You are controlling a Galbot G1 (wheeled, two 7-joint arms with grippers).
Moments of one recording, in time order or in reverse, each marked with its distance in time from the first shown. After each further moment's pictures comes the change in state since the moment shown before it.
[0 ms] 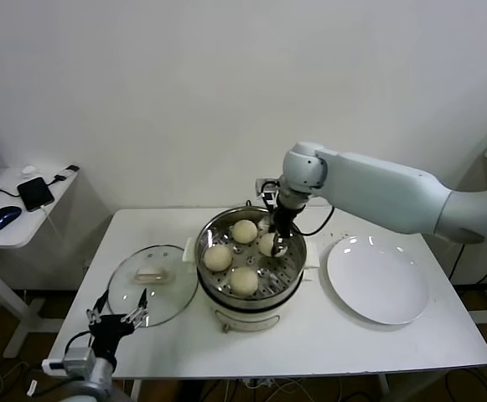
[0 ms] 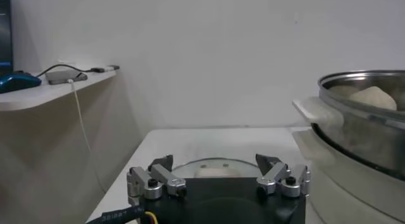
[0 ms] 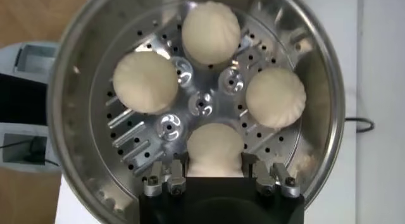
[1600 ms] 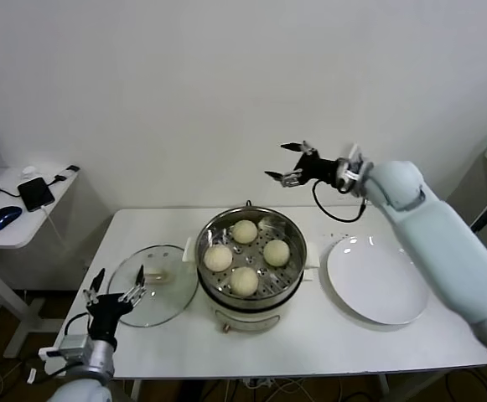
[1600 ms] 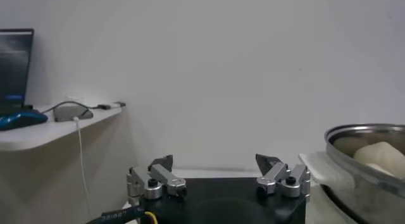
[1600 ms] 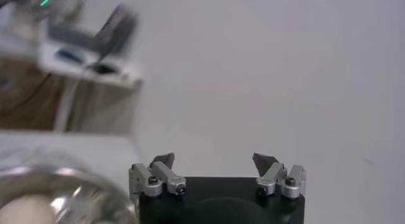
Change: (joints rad) left arm -0.077 -0.003 0.008 0.005 -0.023 -0.080 -0.036; right arm -0.870 -0.129 1.296 0.235 0.031 0.432 0.551
